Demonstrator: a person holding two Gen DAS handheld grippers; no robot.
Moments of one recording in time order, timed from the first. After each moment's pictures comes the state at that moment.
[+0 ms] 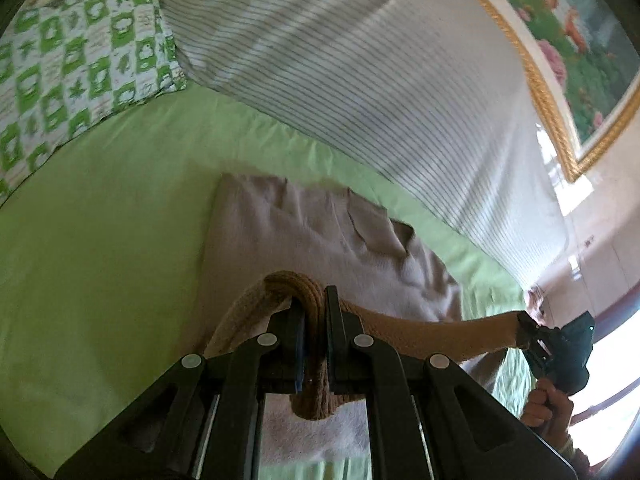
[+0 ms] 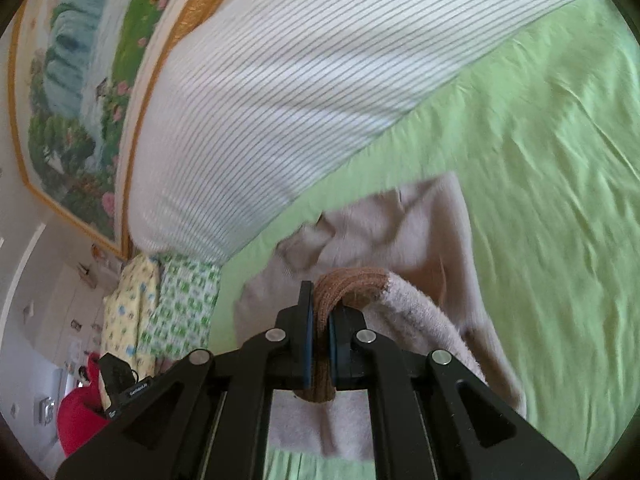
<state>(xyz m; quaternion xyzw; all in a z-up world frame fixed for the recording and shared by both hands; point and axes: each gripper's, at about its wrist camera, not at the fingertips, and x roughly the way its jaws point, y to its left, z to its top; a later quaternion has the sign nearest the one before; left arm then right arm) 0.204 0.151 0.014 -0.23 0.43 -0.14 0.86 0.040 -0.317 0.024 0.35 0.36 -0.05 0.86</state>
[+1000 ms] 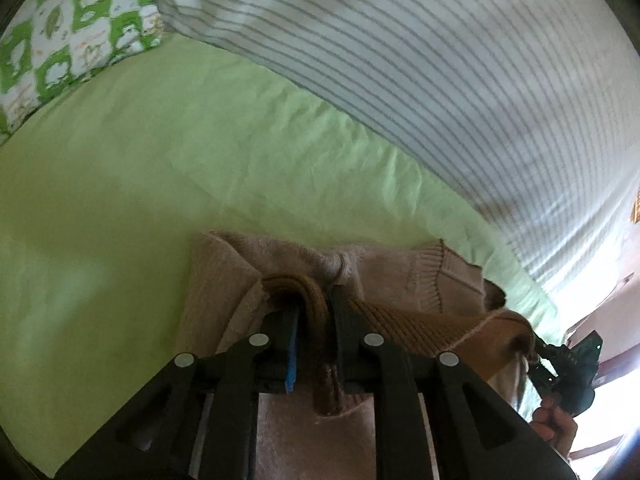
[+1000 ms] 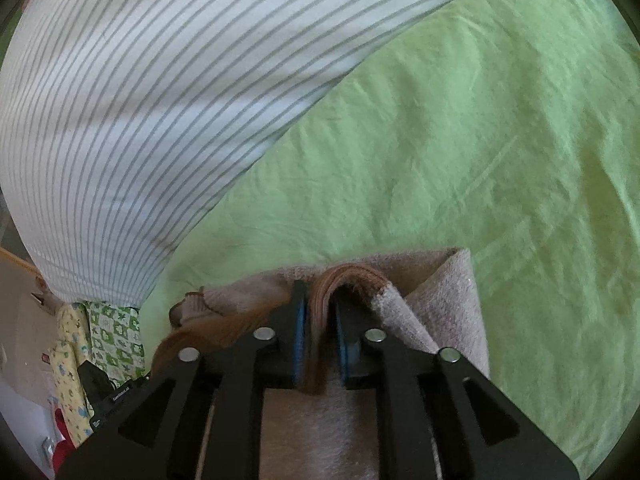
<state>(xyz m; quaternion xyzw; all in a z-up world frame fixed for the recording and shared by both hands) 0.349 0.140 -0.072 -0.24 0.49 -0.08 0.84 0.157 -0.392 -0.071 0.37 0.43 -0.13 0.82</state>
